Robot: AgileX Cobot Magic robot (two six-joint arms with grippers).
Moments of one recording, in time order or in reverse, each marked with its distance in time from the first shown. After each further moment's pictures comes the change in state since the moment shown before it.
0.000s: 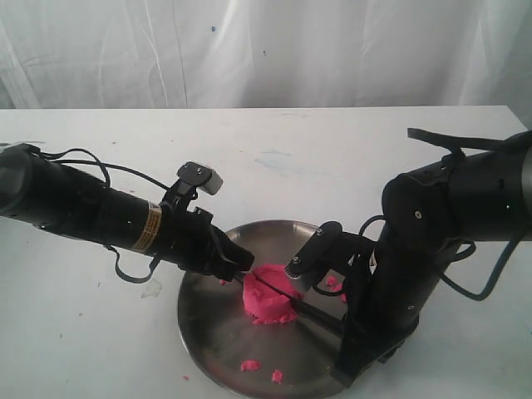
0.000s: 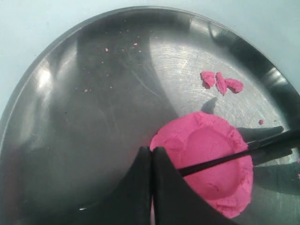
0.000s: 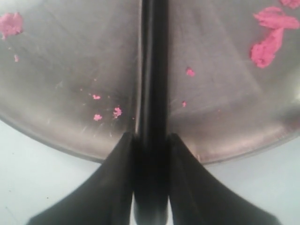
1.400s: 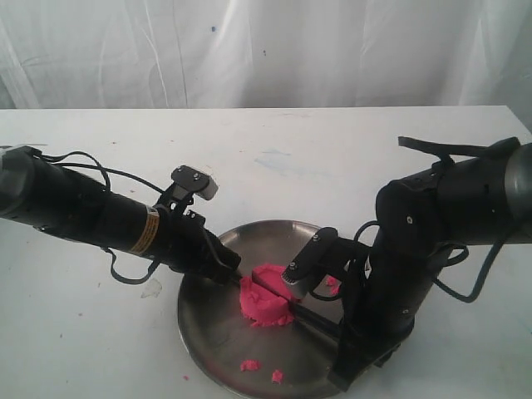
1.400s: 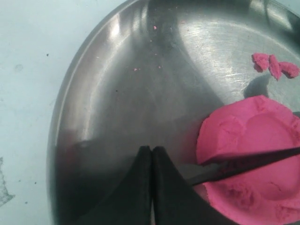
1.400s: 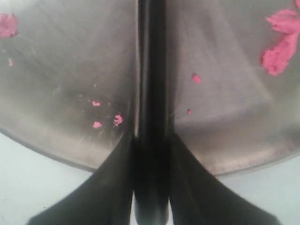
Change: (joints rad) left arm 0.000 0.012 0.002 0.022 0.115 0.001; right arm 0.000 0.036 0.000 0.008 -0.019 -0.004
